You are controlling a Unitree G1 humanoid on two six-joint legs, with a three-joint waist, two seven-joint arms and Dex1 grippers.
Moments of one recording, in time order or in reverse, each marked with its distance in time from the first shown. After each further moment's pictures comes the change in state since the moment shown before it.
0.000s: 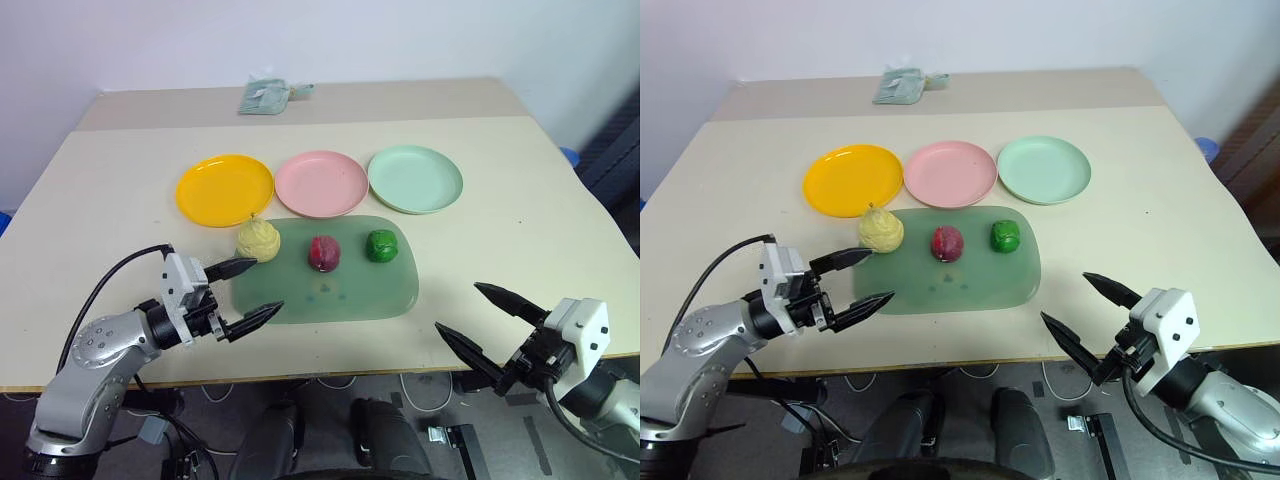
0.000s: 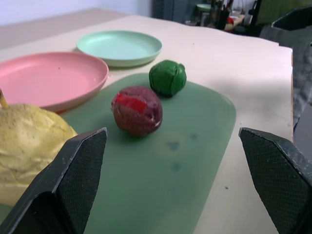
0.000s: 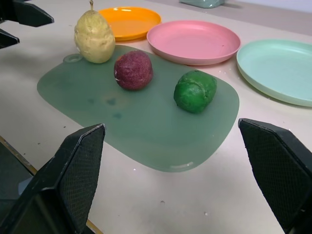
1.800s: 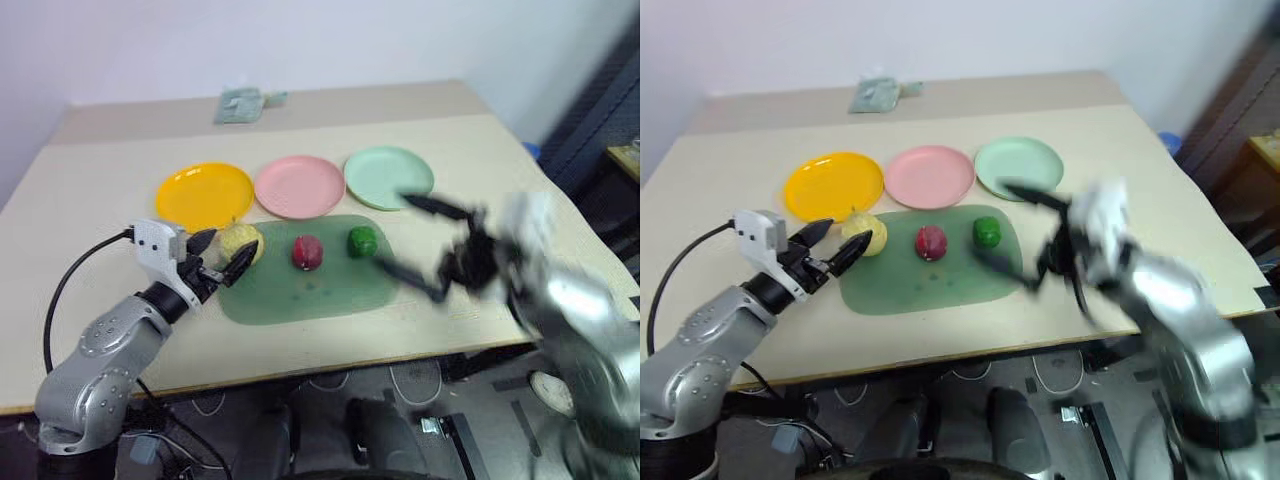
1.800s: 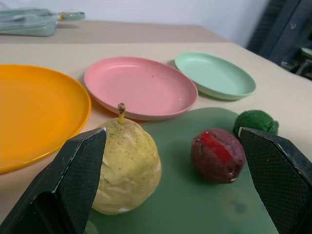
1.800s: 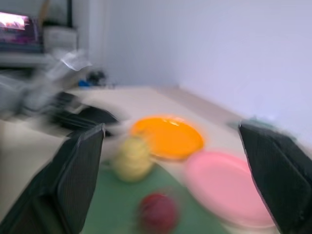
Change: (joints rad) left arm -0.097 -0.148 0.124 -0.130 -0.147 0.397 0.602; right arm -0.952 -0.026 0.406 0.389 0.021 0.091 0.044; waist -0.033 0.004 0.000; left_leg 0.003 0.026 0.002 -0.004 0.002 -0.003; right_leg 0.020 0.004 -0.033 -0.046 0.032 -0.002
